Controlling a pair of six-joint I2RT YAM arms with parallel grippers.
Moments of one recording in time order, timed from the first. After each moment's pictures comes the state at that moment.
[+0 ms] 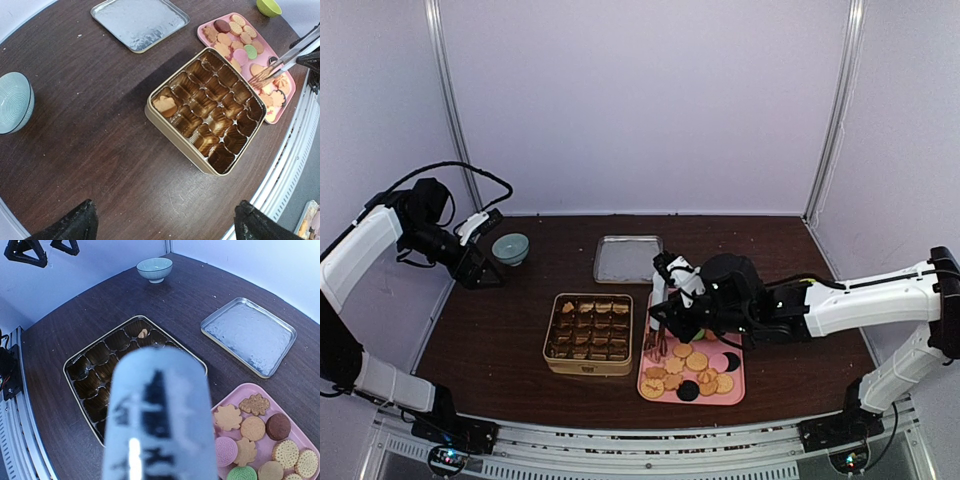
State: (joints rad) left arm -0.02 1.30 1.24 -1.15 0.58 0.63; right arm 1.08 1.46 0.88 0.09 0.15 0.19
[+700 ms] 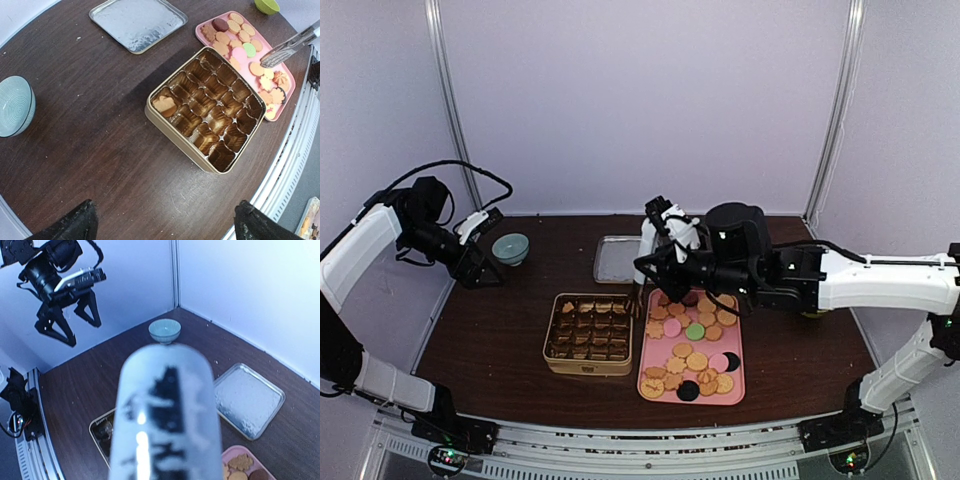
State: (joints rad) left arm -0.02 1.30 1.25 -1.17 0.58 0.65; right arm 1.08 1.43 1.12 -0.02 0.15 0.13
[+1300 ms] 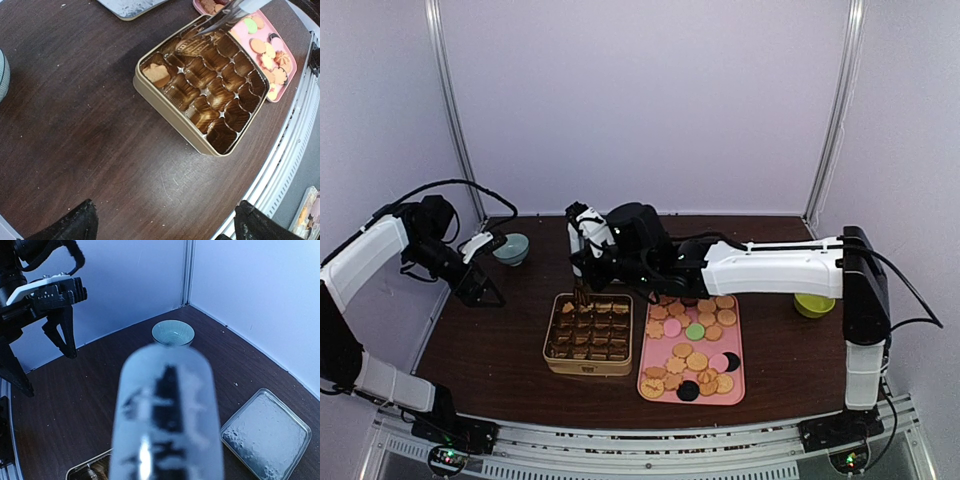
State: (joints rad) left arm -0.02 1.30 1.14 -1.17 0.56 0.68; right arm 1.08 2.00 1.64 0.03 0.15 0.04
